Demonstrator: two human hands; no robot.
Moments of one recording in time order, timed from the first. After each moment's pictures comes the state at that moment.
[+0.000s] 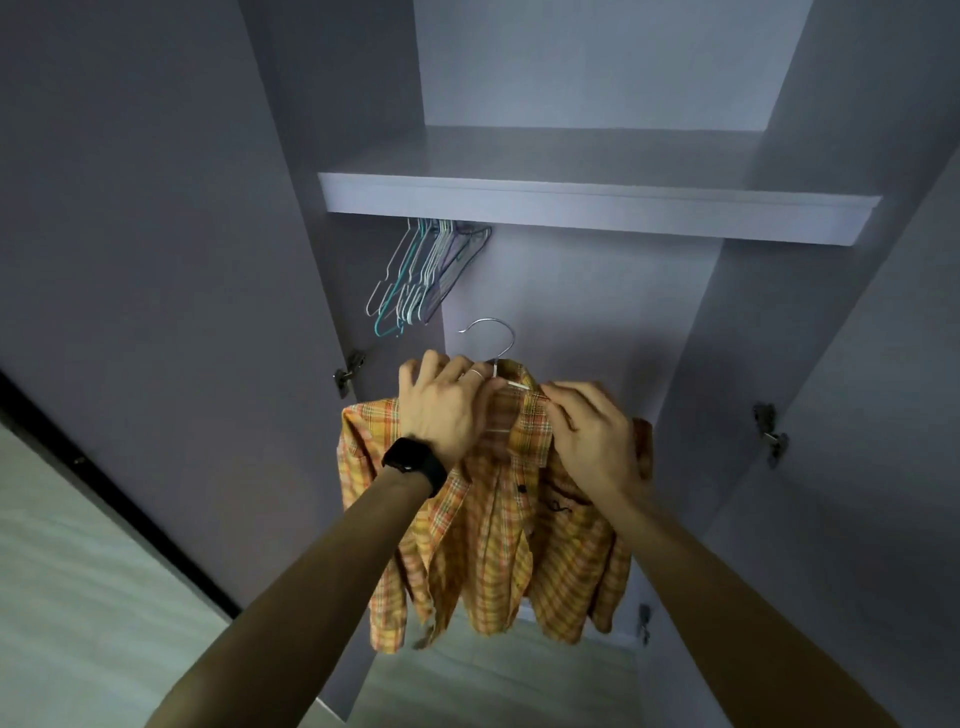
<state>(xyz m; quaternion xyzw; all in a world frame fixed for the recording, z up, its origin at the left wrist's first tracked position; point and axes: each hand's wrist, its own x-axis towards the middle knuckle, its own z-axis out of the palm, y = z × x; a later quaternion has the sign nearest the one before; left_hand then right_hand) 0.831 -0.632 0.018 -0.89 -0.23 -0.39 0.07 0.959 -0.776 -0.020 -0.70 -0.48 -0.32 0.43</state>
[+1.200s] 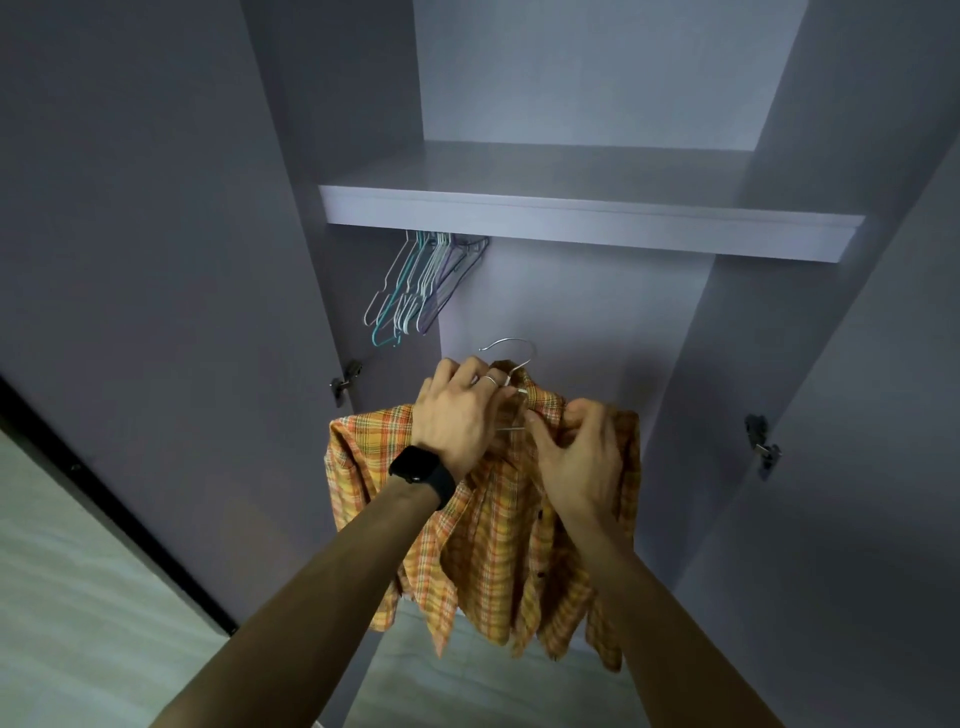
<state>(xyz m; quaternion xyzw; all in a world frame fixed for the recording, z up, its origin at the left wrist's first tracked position) 0.837 -0.646 0.028 -0.90 -0.19 -0.38 -0.01 0.925 -0.767 -0.027 -0.78 -0.25 -0.18 0.54</state>
